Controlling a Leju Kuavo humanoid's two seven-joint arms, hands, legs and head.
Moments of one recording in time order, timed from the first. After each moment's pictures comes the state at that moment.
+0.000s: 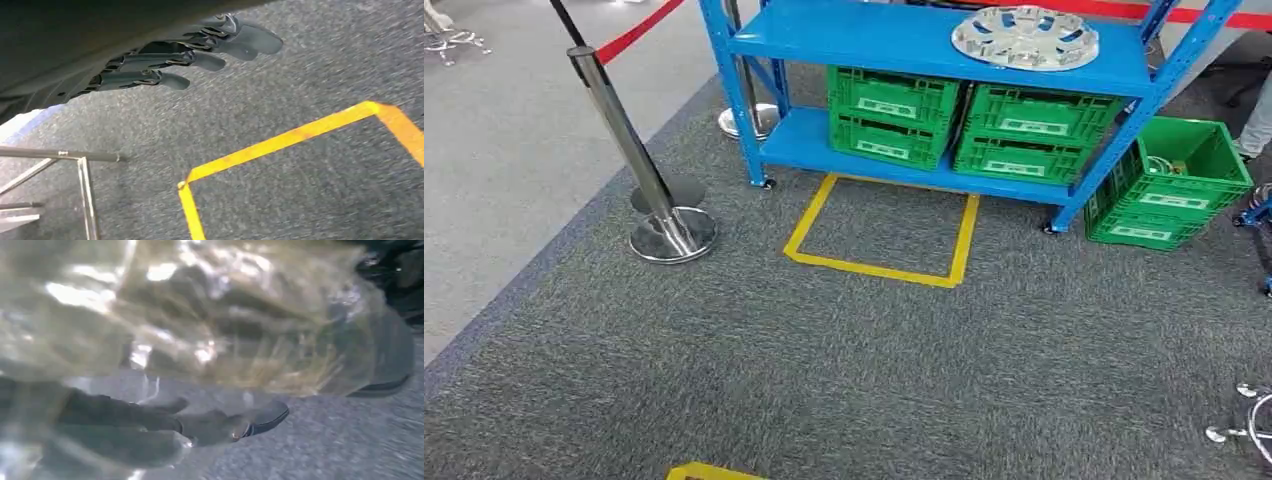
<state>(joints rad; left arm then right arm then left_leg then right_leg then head) -0.03 0.32 -1.53 -0.70 1.16 0.62 -0.32 0.03 -0.53 1.49 -1.07 -1.39 -0.70 -0.15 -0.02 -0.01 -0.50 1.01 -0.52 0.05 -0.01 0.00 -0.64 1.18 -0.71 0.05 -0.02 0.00</state>
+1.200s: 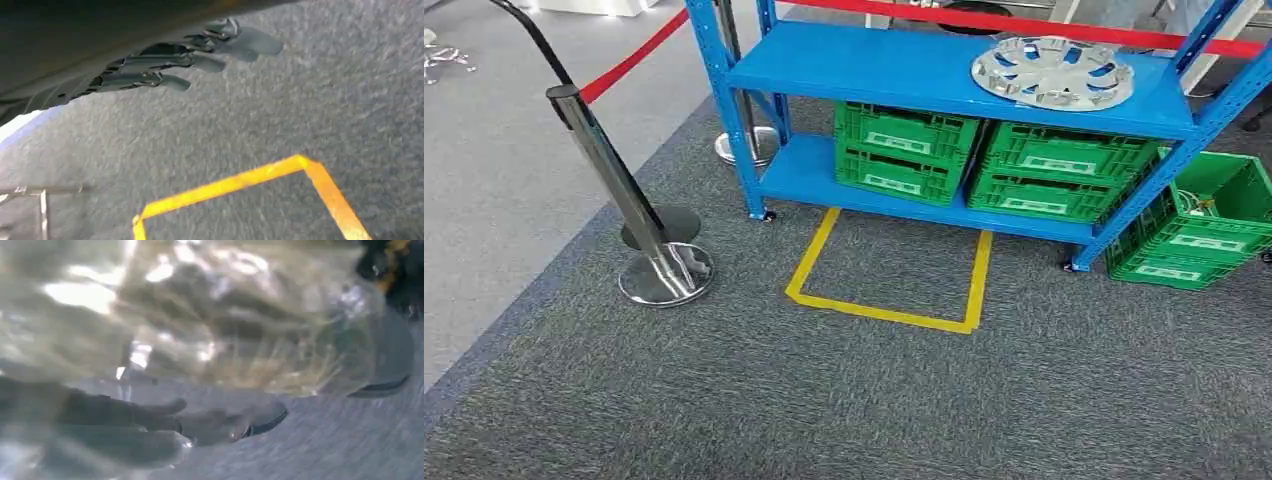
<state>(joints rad) -0.03 0.33 -1.54 -0.73 1.17 0.63 -0.31 0.06 -0.55 1.43 -1.10 -1.40 -0.70 -0.15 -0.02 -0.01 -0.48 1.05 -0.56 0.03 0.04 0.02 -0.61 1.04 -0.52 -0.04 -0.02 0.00</state>
